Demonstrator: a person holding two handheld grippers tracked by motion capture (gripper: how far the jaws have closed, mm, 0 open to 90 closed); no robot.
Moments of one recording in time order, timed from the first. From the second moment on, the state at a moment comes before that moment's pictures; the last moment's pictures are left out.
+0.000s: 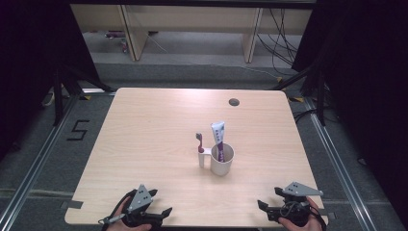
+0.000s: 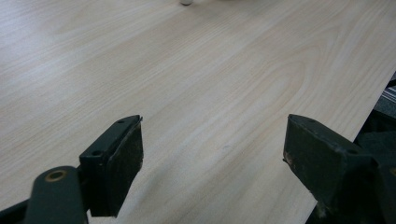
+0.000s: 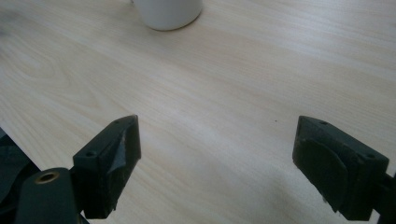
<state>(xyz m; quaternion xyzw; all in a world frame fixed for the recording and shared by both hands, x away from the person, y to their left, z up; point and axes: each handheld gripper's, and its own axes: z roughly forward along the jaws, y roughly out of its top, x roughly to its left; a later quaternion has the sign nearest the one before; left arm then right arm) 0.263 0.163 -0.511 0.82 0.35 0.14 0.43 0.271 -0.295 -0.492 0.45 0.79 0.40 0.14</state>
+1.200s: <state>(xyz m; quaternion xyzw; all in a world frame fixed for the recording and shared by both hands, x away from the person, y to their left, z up) 0.264 0.166 -0.511 0.83 0.34 0.15 0.42 0.245 -0.299 -0.496 0.45 0.81 0.35 0.13</state>
